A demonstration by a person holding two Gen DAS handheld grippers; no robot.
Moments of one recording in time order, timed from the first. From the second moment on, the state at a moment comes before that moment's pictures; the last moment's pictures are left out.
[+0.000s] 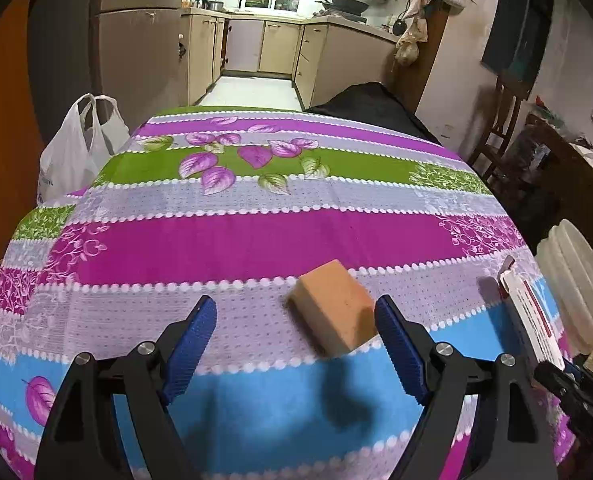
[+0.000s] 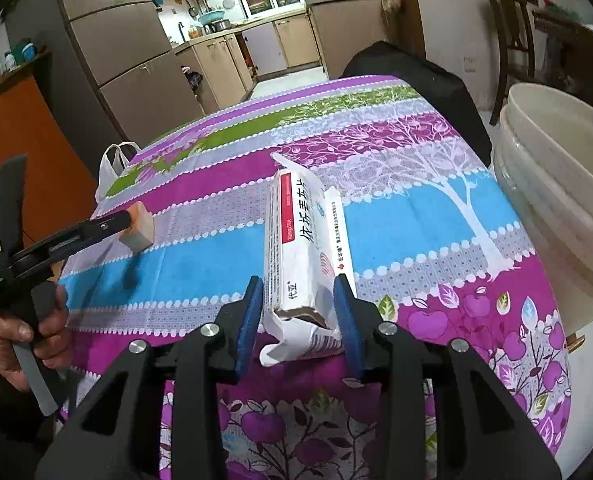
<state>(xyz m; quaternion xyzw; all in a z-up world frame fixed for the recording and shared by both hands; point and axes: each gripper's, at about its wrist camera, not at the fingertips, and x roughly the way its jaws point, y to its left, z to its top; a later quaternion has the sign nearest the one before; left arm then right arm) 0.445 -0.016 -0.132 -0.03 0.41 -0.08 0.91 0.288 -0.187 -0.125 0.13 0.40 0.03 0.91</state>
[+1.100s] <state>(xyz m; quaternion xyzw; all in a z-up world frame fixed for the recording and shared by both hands) 0.445 -0.034 -0.146 -0.02 0.43 -0.10 0.90 0.296 -0.199 -0.132 0.13 0.38 0.04 0.91</state>
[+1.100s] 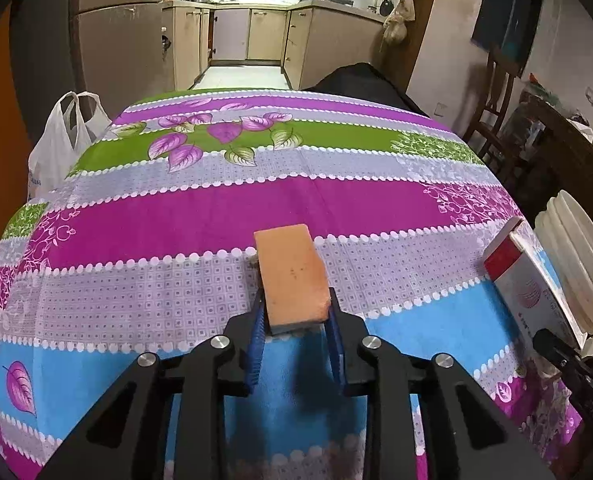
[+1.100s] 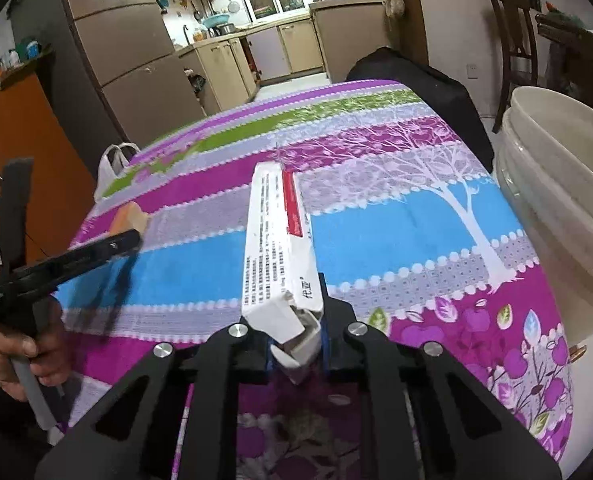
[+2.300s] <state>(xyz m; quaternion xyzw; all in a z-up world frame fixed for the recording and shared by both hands) 0.463 -0.224 -0.015 0.16 0.28 -0.22 0.92 0.302 -0.289 0.007 0.13 0.37 0.04 0.92</state>
